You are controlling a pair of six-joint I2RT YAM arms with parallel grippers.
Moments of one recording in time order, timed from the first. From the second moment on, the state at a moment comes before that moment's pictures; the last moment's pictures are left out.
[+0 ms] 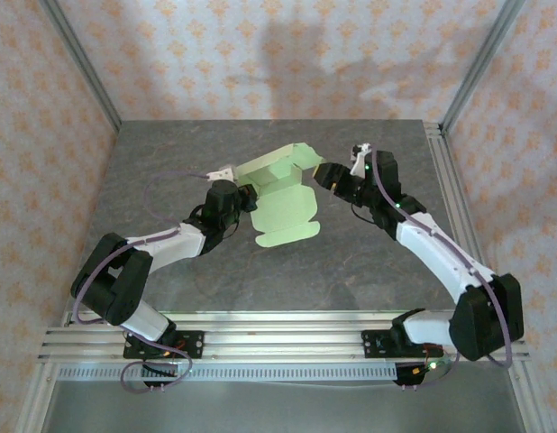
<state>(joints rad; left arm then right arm) -0.46 1.53 0.74 0.36 -0.14 -0.74 0.37 1.26 0.98 -0.16 -0.33 0.75</state>
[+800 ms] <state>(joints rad) -0.47 1.60 0.71 0.40 -0.34 -0.72 0.71 1.79 1.95 -0.79 0.08 0.43</state>
